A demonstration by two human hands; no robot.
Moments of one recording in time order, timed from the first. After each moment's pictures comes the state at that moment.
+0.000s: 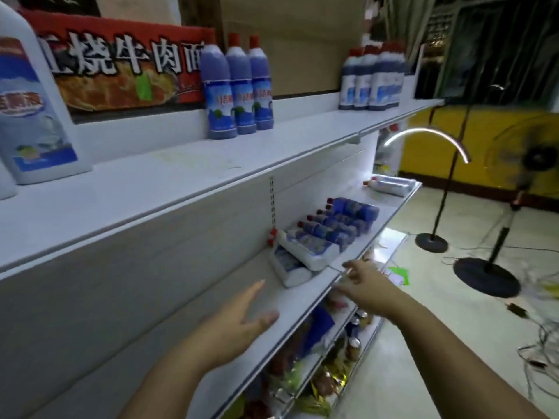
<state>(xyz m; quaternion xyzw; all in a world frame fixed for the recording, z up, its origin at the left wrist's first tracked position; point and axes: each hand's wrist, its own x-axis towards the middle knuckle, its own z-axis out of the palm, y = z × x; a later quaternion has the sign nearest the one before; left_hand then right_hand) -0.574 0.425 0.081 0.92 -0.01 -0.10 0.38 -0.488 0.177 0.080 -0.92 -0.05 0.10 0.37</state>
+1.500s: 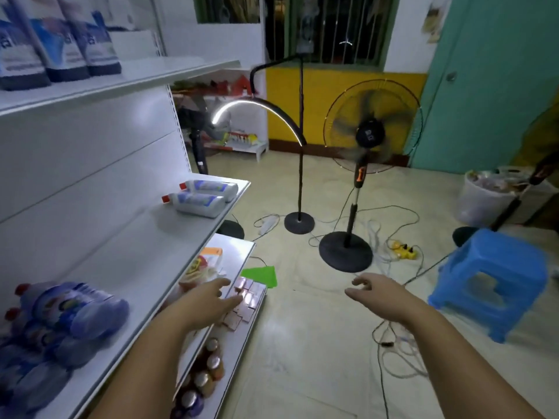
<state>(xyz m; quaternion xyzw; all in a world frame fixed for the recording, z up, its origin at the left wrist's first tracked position) -0.042 -0.099 0.014 0.92 -0.07 -0.26 0.28 -0.119 -0.406 -0.001 -0.91 0.23 0.13 0.34</state>
